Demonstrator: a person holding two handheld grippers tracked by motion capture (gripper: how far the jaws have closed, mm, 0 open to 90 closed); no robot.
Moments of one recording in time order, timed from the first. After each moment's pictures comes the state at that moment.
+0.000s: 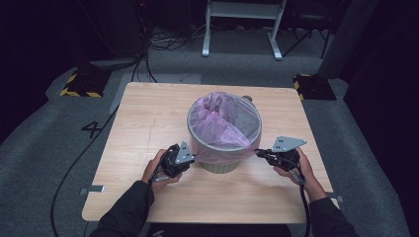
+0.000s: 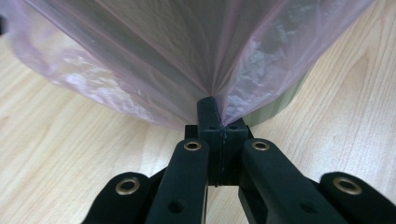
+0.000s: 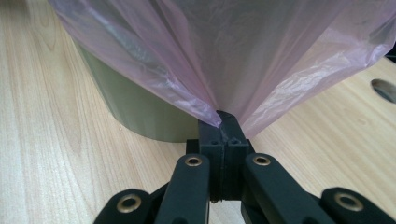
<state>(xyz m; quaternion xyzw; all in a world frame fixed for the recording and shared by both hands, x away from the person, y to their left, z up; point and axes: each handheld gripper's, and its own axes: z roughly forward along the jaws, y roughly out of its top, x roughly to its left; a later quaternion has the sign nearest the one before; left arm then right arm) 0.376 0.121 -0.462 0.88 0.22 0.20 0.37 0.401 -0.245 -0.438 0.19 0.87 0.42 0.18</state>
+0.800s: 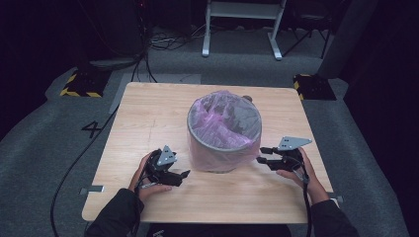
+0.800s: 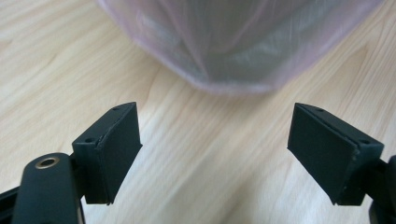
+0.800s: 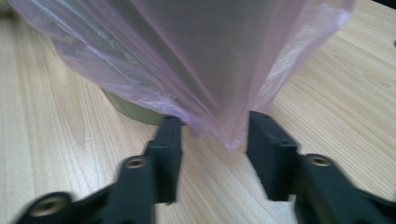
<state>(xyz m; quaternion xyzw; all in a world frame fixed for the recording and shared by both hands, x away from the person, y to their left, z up) 0.356 0.165 -0.473 0.85 0.31 0.17 0.39 0.409 -0.267 -0.455 0.24 0.85 0.45 0.13</state>
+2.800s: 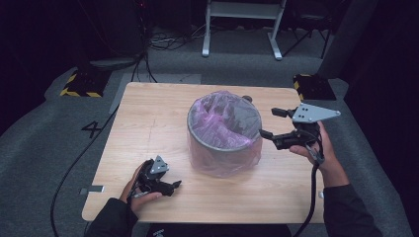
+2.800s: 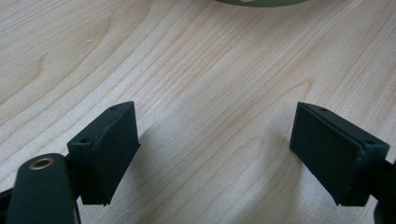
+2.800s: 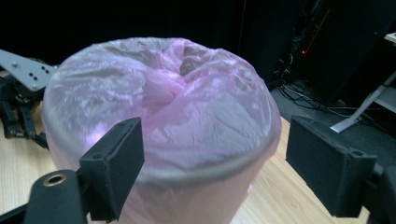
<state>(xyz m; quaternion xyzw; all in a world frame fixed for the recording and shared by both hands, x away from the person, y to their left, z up) 0.344 0.185 -0.504 0.86 0.34 0.14 0.36 0.396 -0.241 -0.306 0.19 0.81 0.50 0.23</state>
